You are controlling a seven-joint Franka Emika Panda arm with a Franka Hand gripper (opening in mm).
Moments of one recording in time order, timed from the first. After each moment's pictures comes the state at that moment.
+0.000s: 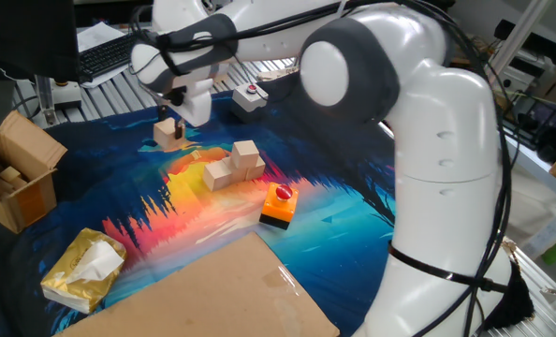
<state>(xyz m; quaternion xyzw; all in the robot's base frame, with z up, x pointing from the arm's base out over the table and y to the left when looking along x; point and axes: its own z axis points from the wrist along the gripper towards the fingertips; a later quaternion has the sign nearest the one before) 0.652 0.074 0.155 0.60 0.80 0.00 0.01</state>
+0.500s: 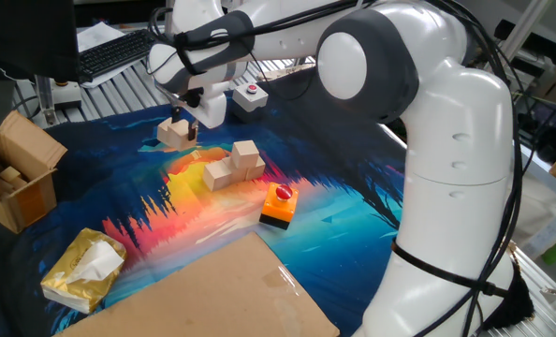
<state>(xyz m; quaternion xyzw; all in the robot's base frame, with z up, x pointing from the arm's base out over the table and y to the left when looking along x) 0.641 0.059 0.157 0.60 0.80 0.01 0.01</state>
